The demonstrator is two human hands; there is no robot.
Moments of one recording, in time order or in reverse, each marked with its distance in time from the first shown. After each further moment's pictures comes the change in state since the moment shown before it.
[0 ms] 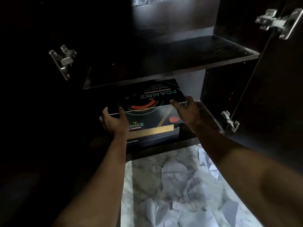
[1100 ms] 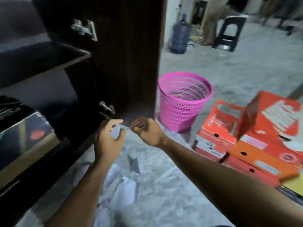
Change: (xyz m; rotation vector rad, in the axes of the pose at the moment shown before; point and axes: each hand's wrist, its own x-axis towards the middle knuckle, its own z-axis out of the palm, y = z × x) left_hand -0.279 0.035 0.029 -0.207 -1.018 0.813; right_hand -0.250 0.060 -0.183 -0.239 0.315 0.098
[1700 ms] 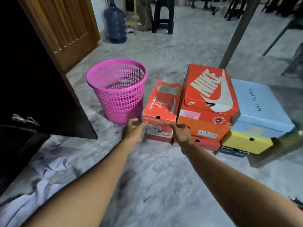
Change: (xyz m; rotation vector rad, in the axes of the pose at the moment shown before) left_hand -0.078 0.143 0.278 -0.401 -0.801 -0.596; right_hand -0.157 0.255 -0.183 0.440 0.737 0.733
